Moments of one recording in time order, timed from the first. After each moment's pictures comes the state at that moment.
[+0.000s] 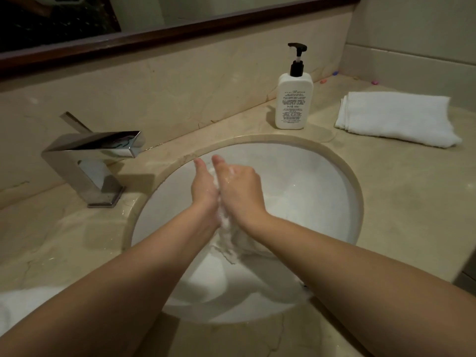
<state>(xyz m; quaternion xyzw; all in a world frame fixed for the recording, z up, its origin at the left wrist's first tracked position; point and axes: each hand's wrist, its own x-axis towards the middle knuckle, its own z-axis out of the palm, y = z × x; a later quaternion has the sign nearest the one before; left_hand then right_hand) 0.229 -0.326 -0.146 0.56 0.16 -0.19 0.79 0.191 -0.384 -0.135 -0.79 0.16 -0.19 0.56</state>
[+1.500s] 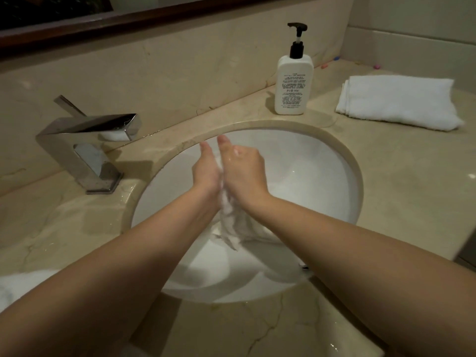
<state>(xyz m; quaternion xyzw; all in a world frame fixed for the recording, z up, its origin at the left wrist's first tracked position) 0.237 -0.328 -0.158 0.60 0.12 -0.18 0.77 0.190 -0.387 -0.132 -0.78 0.17 -0.19 0.57</state>
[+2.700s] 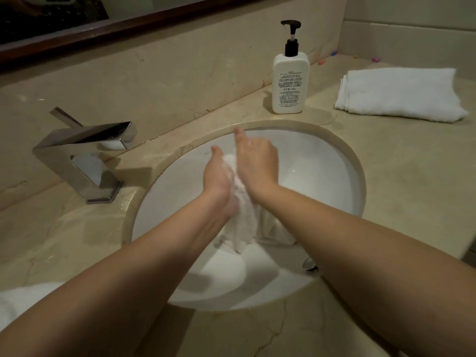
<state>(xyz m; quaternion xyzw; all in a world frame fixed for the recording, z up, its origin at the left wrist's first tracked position) 0.212 -0.335 -0.137 0.57 0.10 -0.22 0.79 0.197 -0.397 -0.131 -0.79 0.20 -0.23 0.53</state>
